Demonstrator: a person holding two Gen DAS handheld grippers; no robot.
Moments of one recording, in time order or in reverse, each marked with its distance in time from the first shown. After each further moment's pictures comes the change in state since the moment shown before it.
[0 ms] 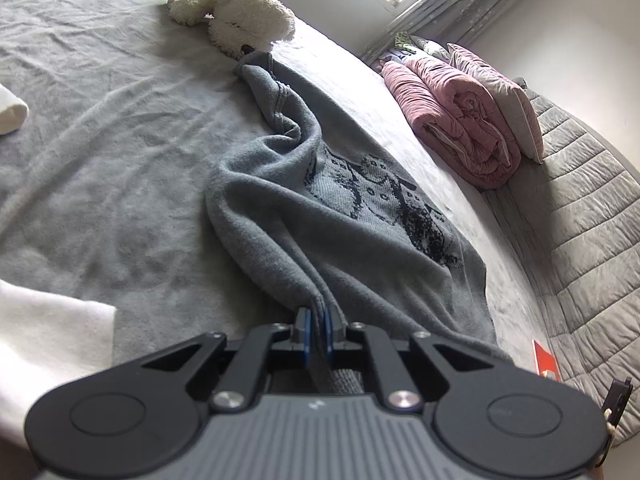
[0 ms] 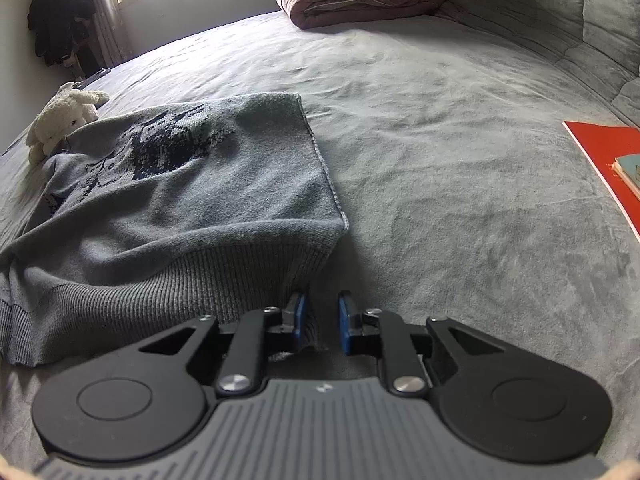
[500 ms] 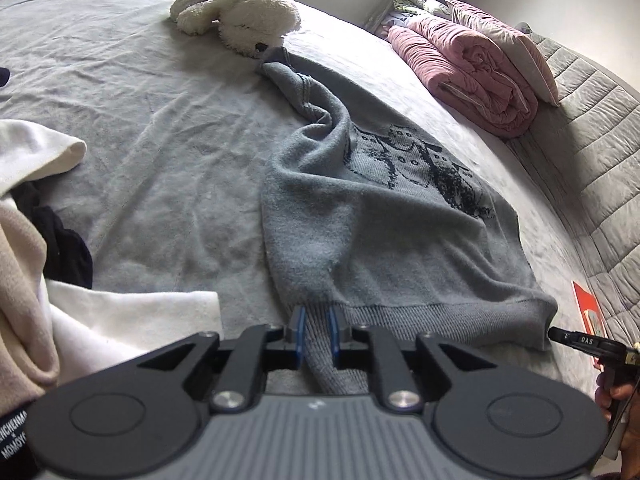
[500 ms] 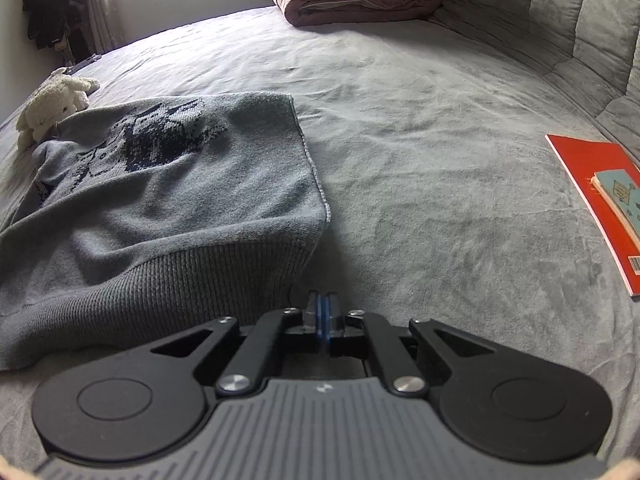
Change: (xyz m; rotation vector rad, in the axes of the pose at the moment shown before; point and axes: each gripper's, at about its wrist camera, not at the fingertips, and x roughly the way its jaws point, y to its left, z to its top) left arm -0.035 0.015 0.005 0.152 0.092 0.105; right arm -0.010 0.003 0.003 -0.018 0.012 -0.059
